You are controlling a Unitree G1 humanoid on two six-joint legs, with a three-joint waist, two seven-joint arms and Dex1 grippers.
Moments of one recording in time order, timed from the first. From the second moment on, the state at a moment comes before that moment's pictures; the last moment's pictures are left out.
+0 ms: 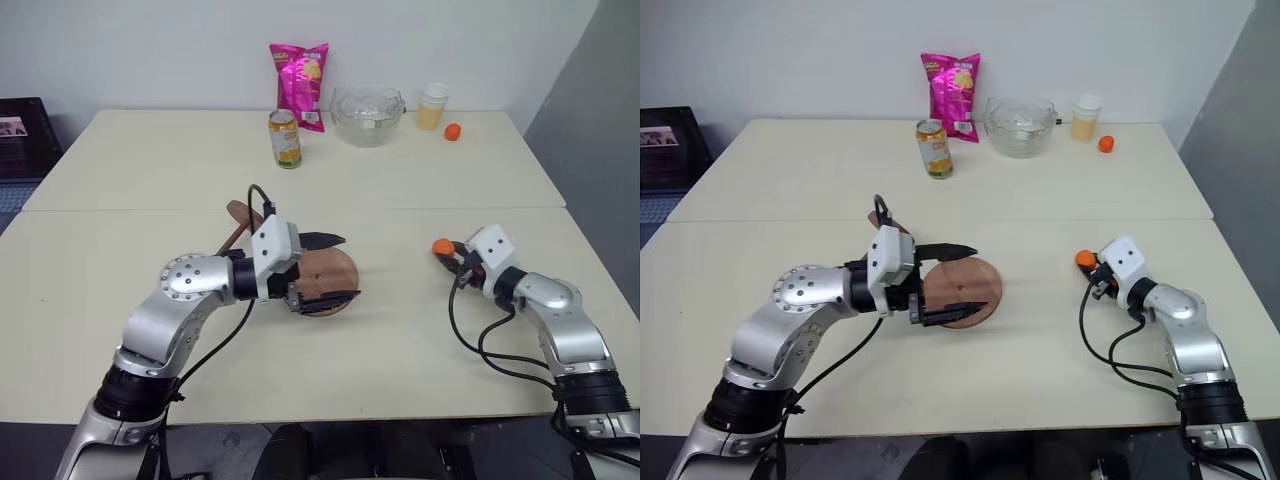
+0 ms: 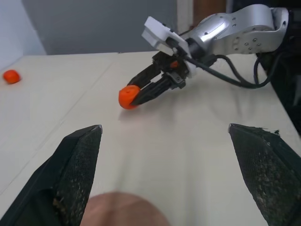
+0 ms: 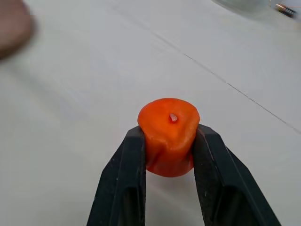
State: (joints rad) left arm -0.44 0.57 -0.16 -0.30 -0.45 0.39 -1.00; right arm -0.33 -0.55 -0.06 0.13 0.08 0.21 0.61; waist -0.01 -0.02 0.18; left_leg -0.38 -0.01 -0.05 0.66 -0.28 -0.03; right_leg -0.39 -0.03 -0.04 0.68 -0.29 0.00
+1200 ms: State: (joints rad) left arm -0.51 0.92 0.12 -0.25 -0.48 0.85 -0.86; right arm -0.22 -0.68 -0.10 -0.38 0.40 0.35 0.83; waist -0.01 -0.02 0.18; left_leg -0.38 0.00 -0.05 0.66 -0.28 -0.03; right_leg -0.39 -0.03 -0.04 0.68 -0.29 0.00
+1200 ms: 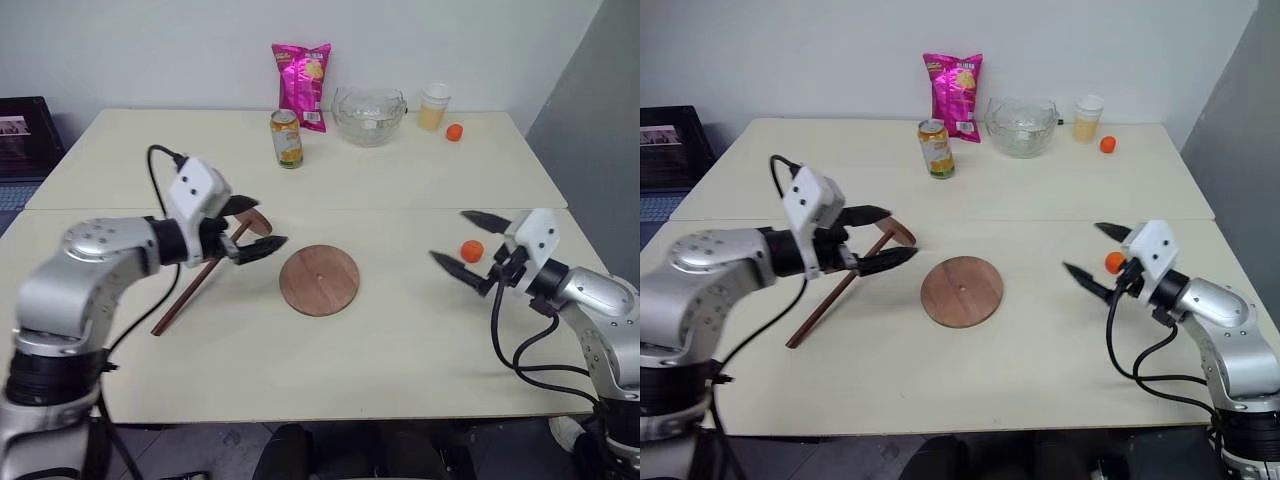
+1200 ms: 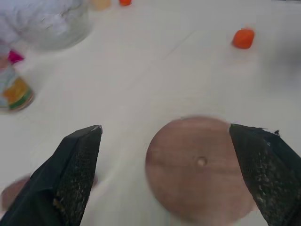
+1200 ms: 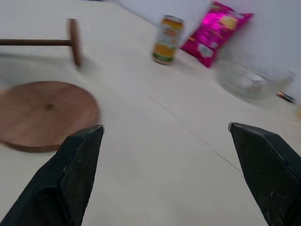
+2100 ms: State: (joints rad) left arm -0.96 0.92 -0.39 0.52 -0.07 0.77 -1.22; right arm -0.19 -0.57 0.25 -0.51 0.35 0.38 0.87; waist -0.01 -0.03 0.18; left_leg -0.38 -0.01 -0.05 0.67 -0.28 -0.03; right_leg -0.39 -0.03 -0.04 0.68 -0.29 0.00
